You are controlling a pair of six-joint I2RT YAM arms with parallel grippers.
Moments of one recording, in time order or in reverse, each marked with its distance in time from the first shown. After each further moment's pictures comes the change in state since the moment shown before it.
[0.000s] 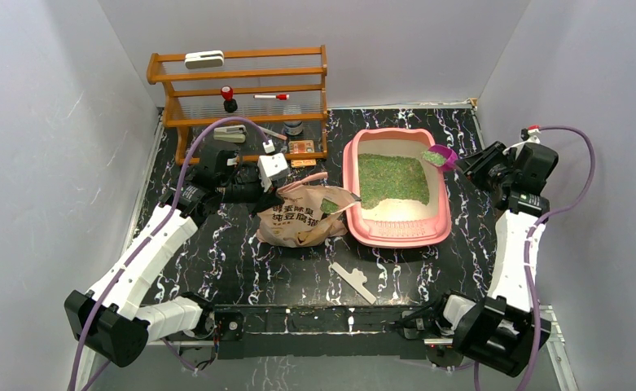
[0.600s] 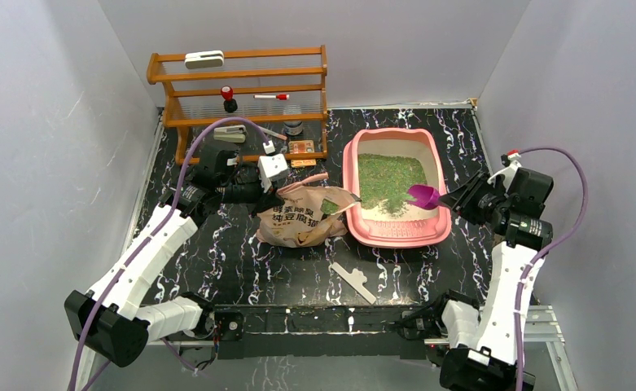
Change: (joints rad) left arm 0.000 0.000 0.000 -0.002 0.012 0.008; right arm 0.014 -0.238 0.010 -0.458 -0.057 -0.179
